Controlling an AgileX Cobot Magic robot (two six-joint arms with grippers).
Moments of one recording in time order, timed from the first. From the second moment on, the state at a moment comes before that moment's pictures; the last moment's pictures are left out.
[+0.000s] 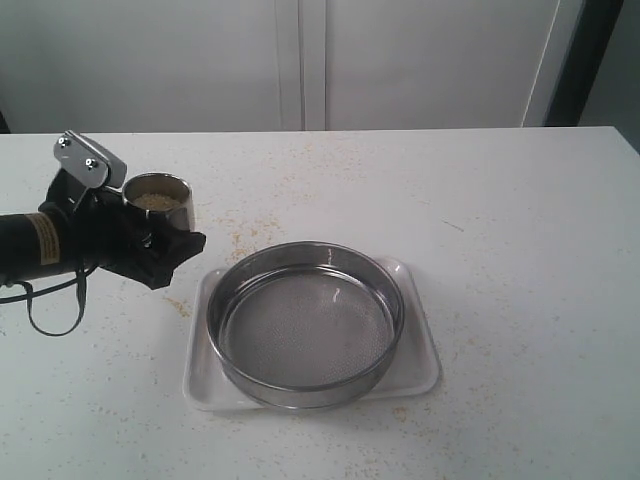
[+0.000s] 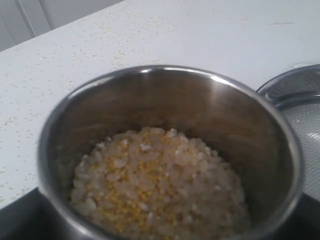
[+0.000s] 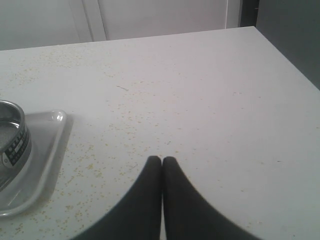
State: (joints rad) left arm -0.18 1.73 -0.71 0.91 -0.69 -0.47; right arm 0.04 0.00 0.00 -0.04 0.36 0.14
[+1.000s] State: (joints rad) left arm -0.45 1.60 -0.76 0.92 -0.27 -0.22; right arm 0.04 0.00 0.00 -0.04 0.36 0.14
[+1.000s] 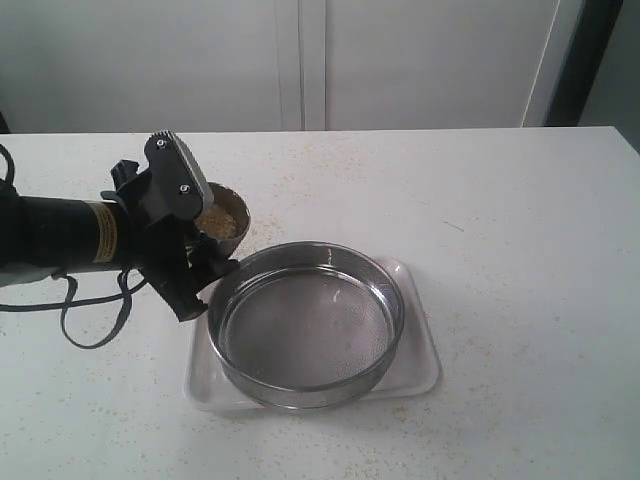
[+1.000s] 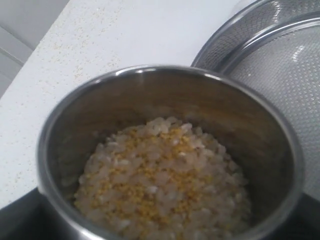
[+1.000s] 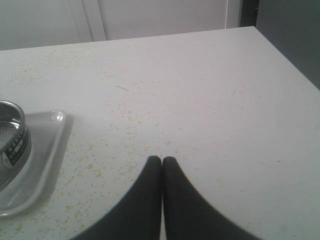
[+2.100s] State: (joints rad) left arm -0.57 1.60 -0.83 0.91 -0.12 0.26; right arm 0.04 0.00 0.00 -0.04 0.36 0.14
